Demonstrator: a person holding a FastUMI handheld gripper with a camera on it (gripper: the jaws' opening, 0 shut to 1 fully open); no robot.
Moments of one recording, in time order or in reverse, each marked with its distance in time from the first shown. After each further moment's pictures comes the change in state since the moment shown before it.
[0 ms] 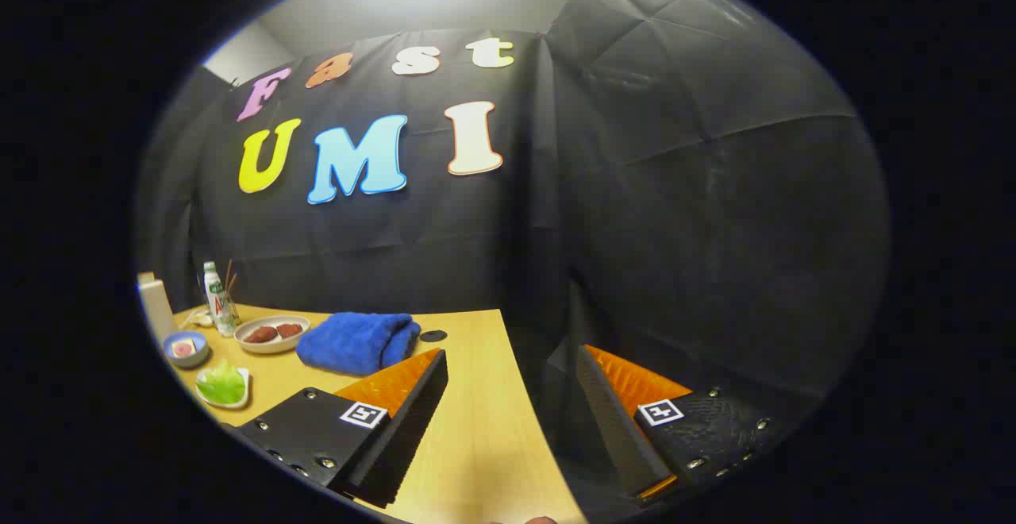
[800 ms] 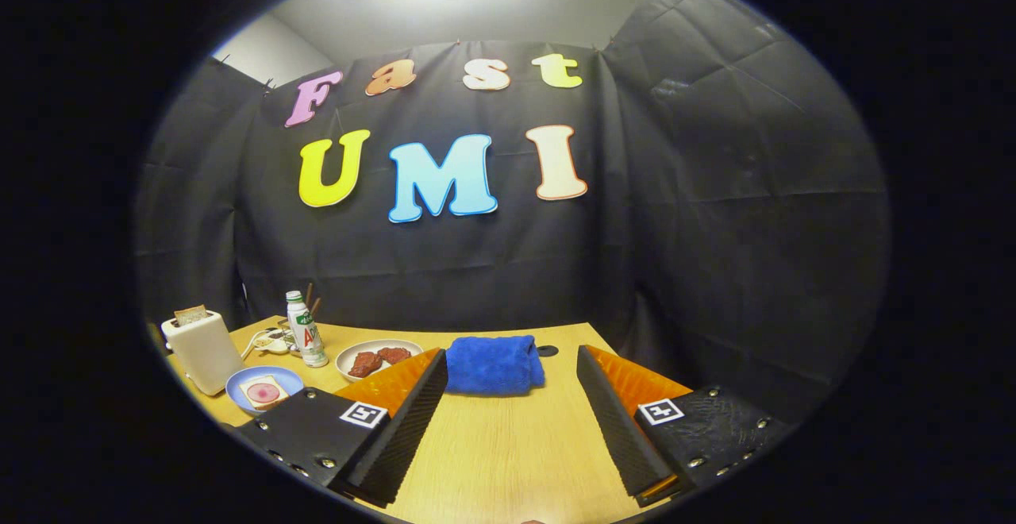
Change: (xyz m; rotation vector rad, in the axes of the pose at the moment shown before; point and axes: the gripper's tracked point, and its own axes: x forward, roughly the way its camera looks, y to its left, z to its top) arm -0.079 0.196 0.045 -0.085 -0.030 0.126
